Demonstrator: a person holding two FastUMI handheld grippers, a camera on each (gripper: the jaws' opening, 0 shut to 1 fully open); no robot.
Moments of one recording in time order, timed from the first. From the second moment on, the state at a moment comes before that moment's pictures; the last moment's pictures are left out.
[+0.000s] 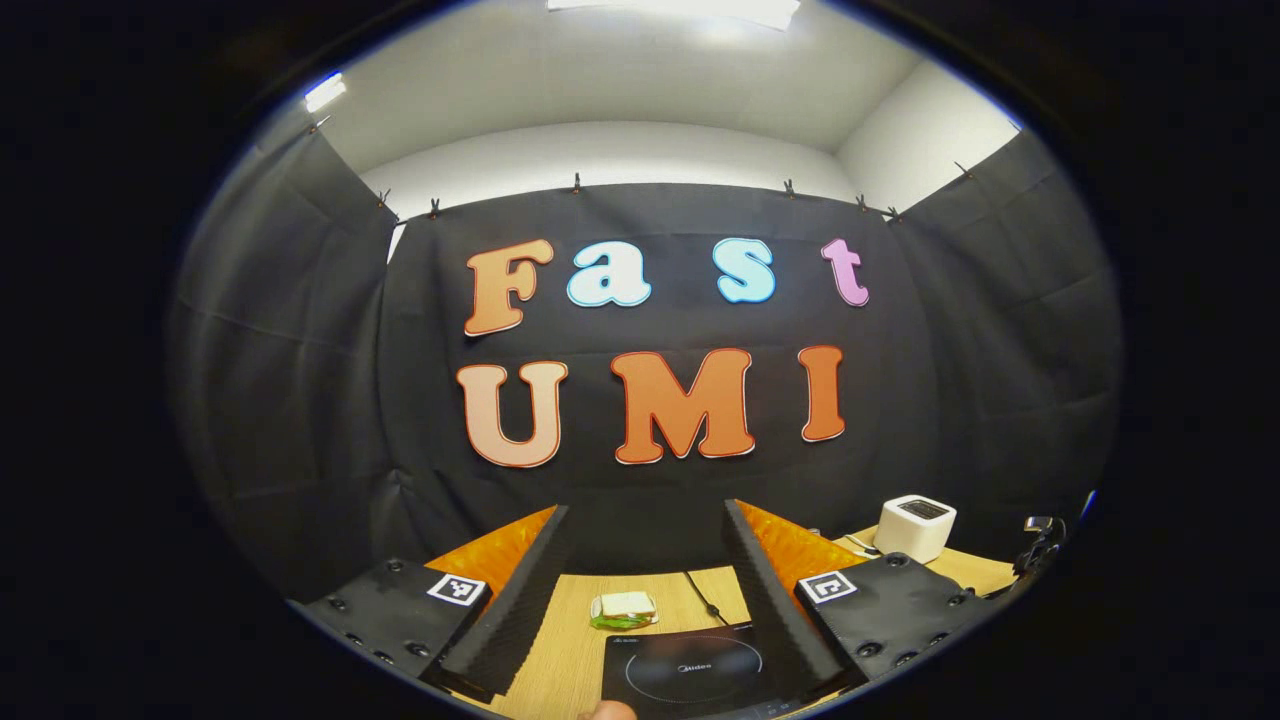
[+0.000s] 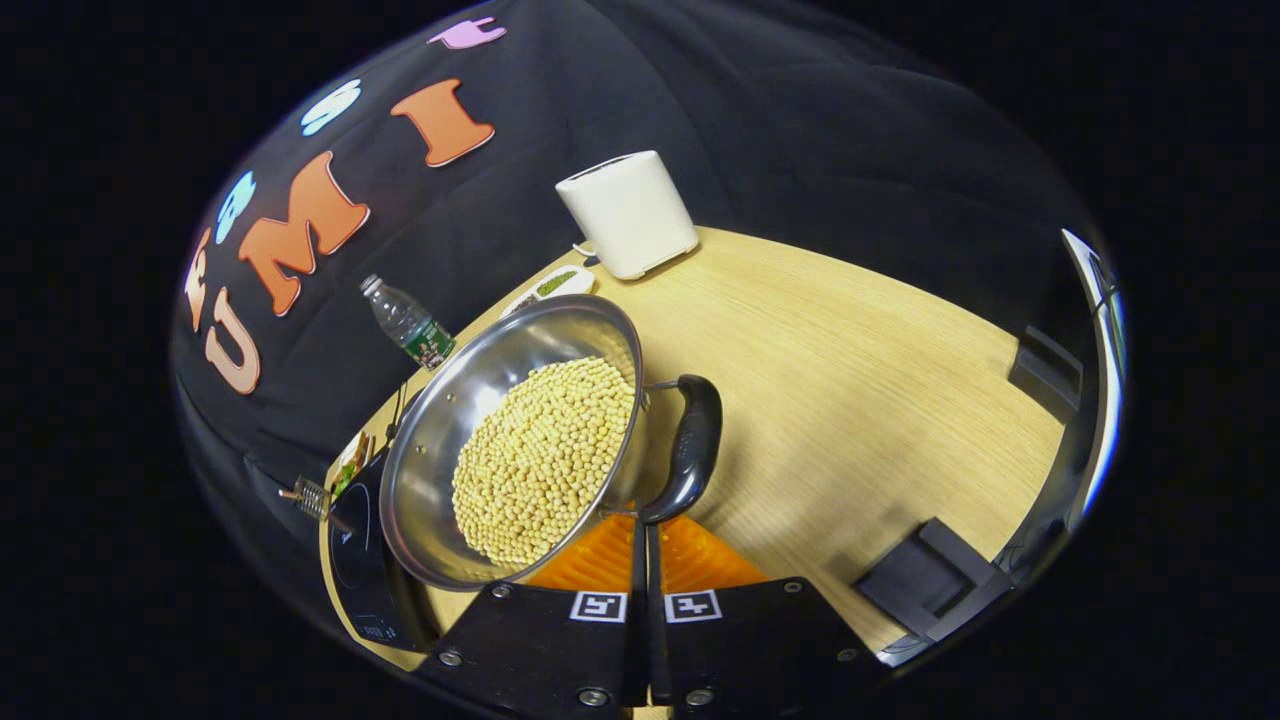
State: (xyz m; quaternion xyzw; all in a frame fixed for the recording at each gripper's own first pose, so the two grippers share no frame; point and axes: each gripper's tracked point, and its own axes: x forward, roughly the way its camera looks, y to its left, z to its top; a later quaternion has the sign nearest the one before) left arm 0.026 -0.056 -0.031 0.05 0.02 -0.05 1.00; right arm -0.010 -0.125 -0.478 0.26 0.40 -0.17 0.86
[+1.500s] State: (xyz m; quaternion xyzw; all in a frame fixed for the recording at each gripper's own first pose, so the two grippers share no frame) left arm 0.068 -0.068 -0.072 0.05 0.06 -0.03 1.00; right arm 0.135 -0.205 -0.497 0.23 0.41 -0.17 0.87
